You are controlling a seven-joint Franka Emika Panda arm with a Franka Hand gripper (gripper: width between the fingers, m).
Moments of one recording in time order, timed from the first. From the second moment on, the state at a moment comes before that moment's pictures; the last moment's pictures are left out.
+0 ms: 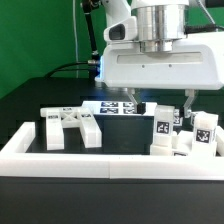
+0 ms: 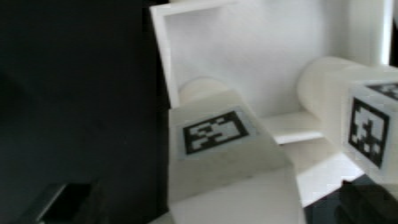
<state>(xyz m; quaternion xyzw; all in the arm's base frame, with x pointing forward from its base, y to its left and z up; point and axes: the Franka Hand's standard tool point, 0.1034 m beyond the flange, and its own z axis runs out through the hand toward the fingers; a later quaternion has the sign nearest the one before) 0.601 0.030 0.080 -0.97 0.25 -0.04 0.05</state>
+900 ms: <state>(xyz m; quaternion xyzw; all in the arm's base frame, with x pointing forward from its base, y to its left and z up) 0.602 0.025 0.079 -0.87 0.49 -0.03 0.06</state>
